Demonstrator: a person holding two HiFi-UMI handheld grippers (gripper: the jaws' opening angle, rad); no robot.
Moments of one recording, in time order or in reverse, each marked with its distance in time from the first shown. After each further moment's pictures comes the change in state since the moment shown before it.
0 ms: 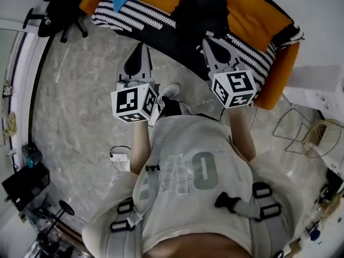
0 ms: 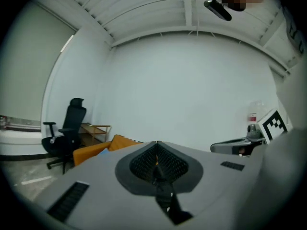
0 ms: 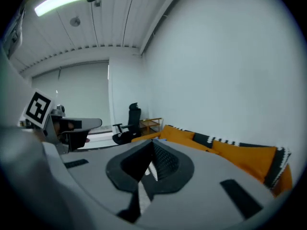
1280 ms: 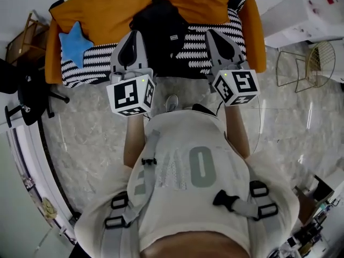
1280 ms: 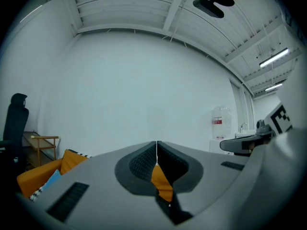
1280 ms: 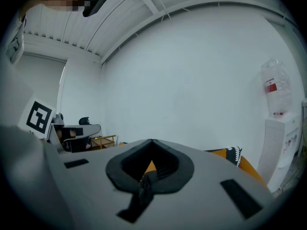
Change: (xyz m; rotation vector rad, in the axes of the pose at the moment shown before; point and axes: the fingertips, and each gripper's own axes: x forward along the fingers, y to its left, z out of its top) left arm 0.158 -0.095 0.049 0.111 -0.068 -0.513; right arm -0.056 -0.112 0.044 0.130 -0.204 -0.591
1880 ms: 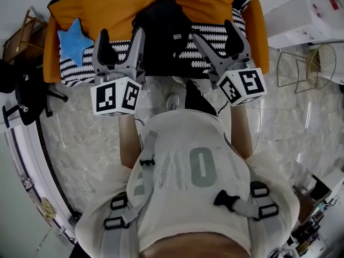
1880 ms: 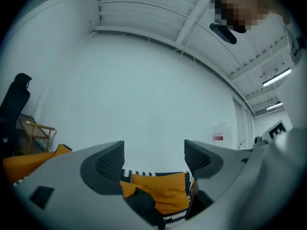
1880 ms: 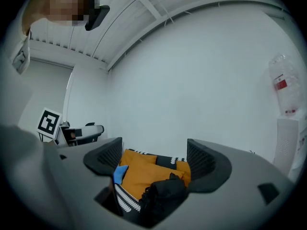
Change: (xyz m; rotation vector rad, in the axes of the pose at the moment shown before) left arm 0.006 0.064 0.015 -0.144 -0.121 -0.027; right arm 0.038 0.024 0.015 0.000 -0.075 0.088
